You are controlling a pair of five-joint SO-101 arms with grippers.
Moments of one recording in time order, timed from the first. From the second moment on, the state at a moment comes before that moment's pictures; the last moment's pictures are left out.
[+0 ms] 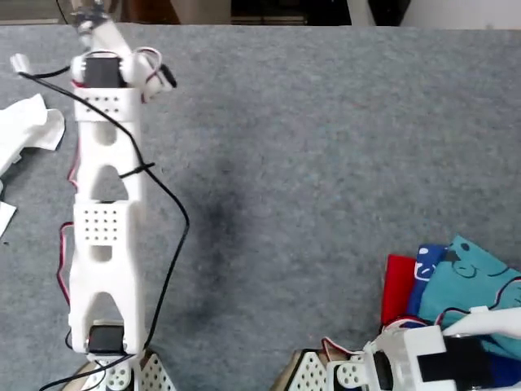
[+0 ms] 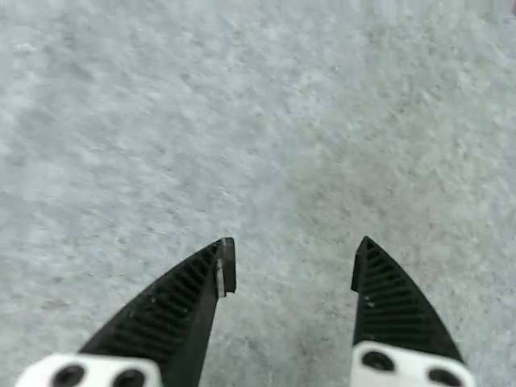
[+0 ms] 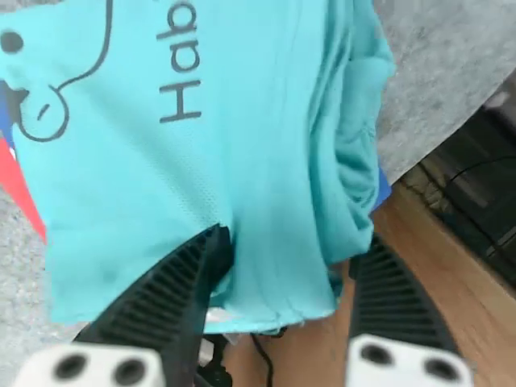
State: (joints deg) left arm -4.8 55.5 -90.3 100.3 20.4; right arm 80.4 -8.3 -1.6 101.0 24.4
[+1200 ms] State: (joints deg) left arm -60.8 68.0 -76.4 82.7 -3.0; right arm 45.8 -41.9 18.0 101.1 15.3
